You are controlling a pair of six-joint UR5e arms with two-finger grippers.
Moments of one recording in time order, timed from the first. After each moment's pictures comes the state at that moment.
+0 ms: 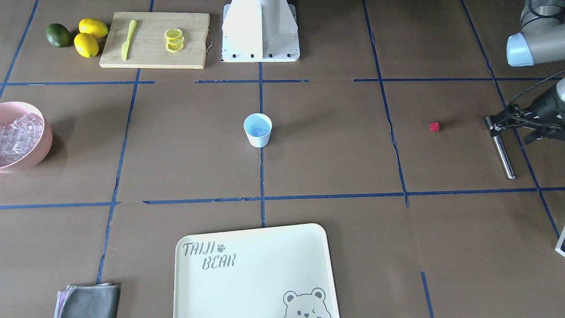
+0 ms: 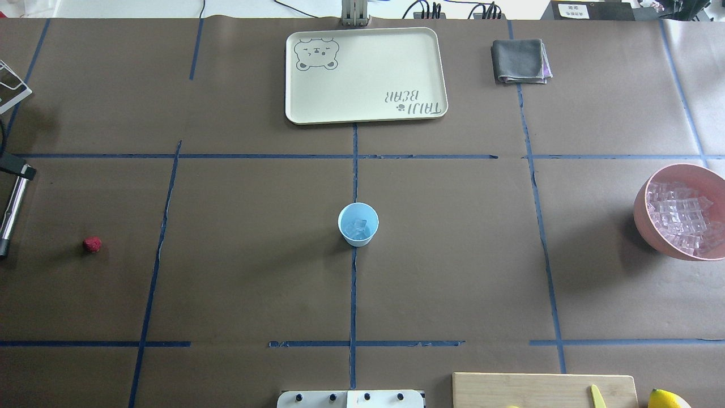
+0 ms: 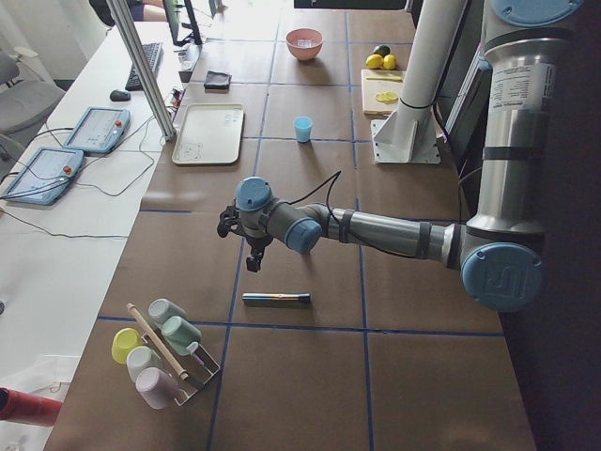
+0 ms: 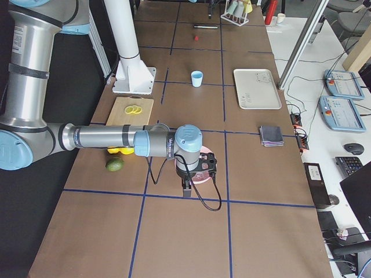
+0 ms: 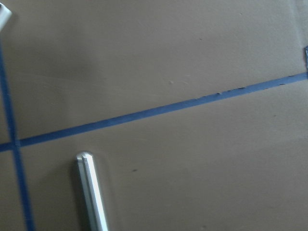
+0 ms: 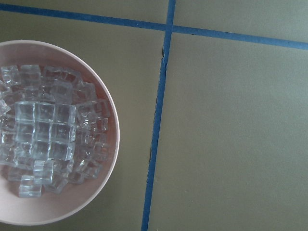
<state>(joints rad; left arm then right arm) -1.14 -1.55 -1.66 -2.08 -2.32 -0.51 1.53 -1.80 1.85 -1.62 2.30 -0.08</state>
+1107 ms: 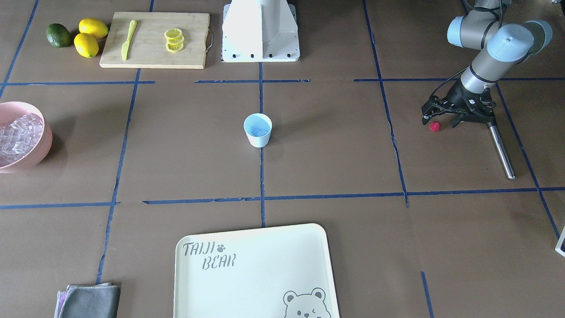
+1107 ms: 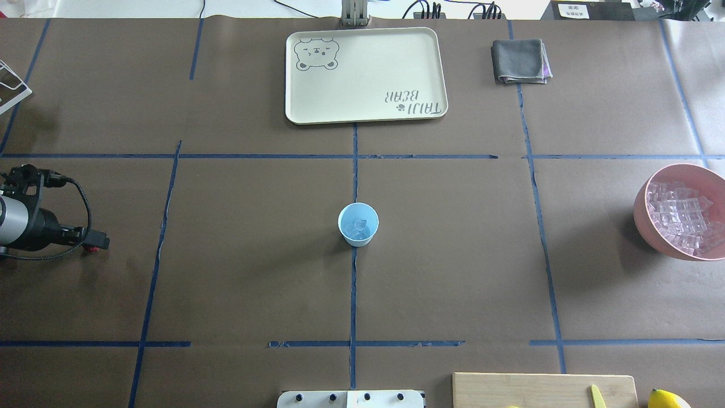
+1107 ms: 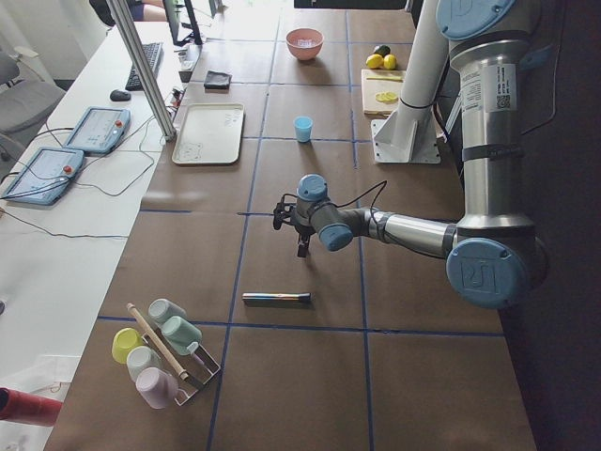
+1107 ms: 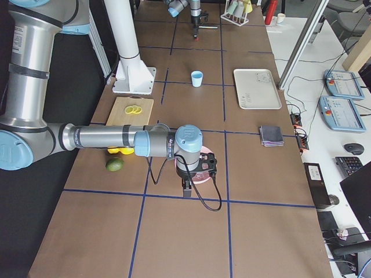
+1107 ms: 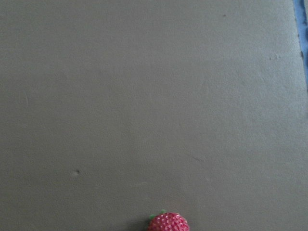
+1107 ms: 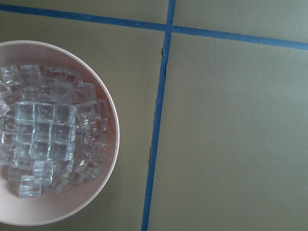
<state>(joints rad) -0.76 -1.44 -1.75 -2.29 -2.03 -0.95 1.53 -1.80 1.85 -1.62 2.30 -0.08</state>
